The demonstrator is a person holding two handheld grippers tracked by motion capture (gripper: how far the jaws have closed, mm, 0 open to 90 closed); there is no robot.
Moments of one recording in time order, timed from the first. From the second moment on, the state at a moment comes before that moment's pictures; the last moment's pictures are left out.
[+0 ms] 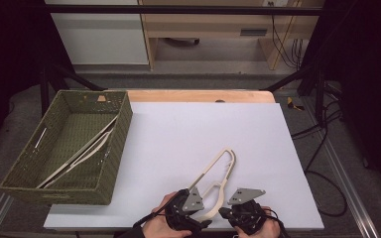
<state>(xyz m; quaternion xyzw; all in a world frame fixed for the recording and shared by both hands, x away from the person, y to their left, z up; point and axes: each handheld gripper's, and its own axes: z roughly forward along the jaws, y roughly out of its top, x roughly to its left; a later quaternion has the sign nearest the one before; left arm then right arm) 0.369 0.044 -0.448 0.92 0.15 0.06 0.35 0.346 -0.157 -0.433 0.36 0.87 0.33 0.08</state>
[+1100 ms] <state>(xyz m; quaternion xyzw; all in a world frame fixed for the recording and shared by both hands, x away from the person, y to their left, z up) 0.367 0.044 -0.438 0.93 0.18 0.06 0.32 0.364 -0.196 -0.376 0.34 0.78 0.50 0.16</state>
